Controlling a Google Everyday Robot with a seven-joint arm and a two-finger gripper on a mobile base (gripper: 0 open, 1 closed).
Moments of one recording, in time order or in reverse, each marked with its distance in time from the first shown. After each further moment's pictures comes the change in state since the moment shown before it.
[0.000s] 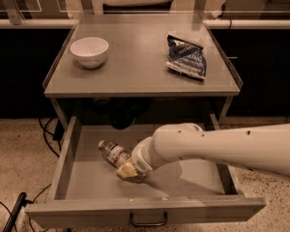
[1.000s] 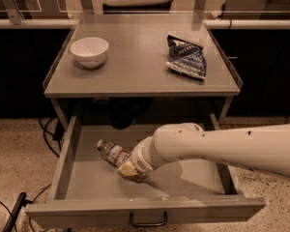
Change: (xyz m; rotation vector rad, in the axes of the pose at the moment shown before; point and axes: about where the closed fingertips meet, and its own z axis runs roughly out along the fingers) arm 0.000 0.000 0.000 0.000 0.000 0.000
